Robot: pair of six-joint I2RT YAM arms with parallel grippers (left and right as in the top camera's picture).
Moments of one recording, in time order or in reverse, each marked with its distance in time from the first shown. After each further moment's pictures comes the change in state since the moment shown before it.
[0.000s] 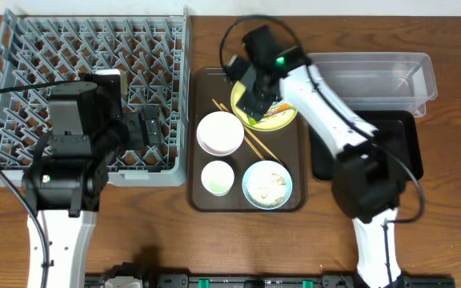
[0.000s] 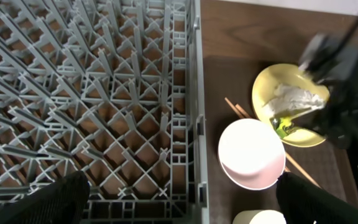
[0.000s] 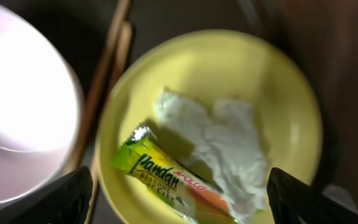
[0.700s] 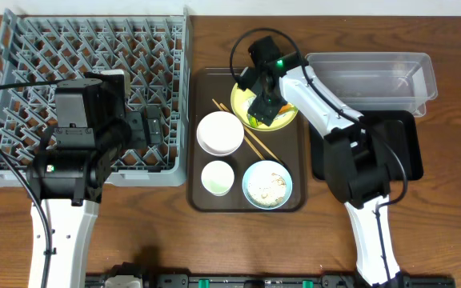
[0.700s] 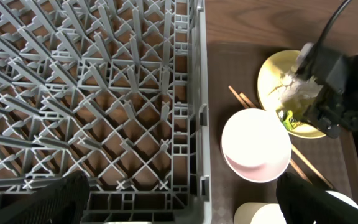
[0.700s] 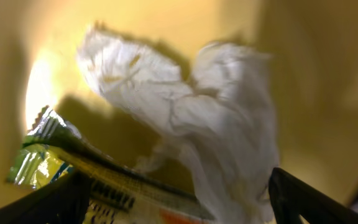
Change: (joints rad) left arm 0.000 0.035 0.000 -0.022 0.000 0.000; right arm -0.048 0.126 0.001 0.014 0.064 -0.018
